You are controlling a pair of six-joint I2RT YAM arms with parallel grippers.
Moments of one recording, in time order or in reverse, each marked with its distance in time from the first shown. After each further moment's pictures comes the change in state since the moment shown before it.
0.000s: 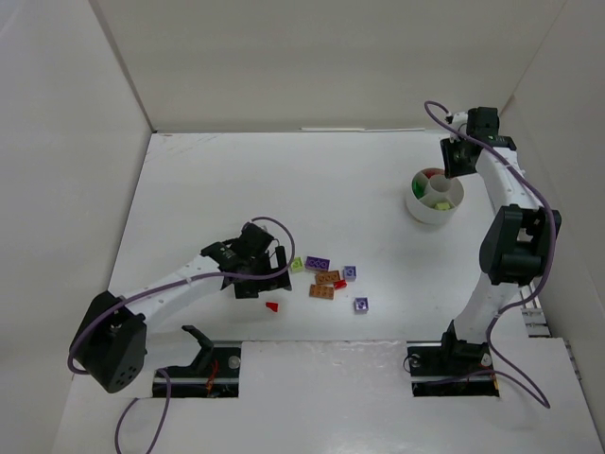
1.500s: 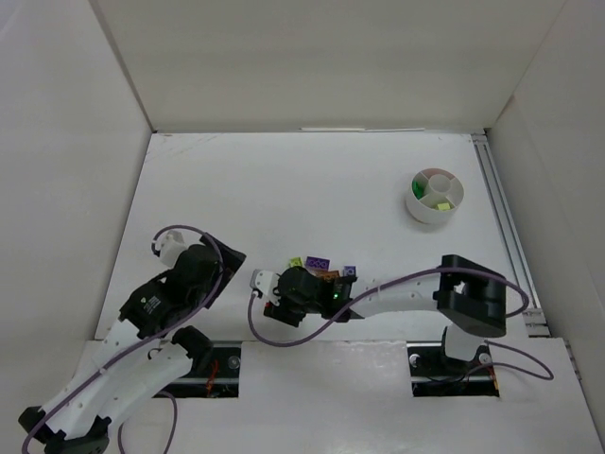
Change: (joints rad) left arm 0.018 -0.607 0.055 -0.338 -0.421 -0.540; right arm 1.402 -0.204 -0.694 0.663 0.071 0.168
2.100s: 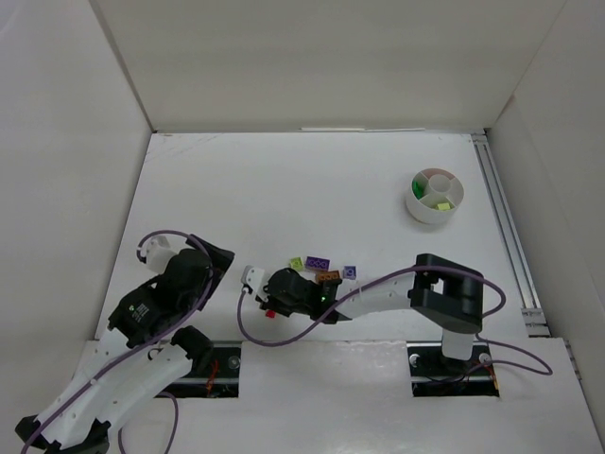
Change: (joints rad) left arm 0.004 -0.071 0.047 -0.112 -0.090 -0.081; right arm 0.014 0.183 0.052 0.188 0.114 -0.001
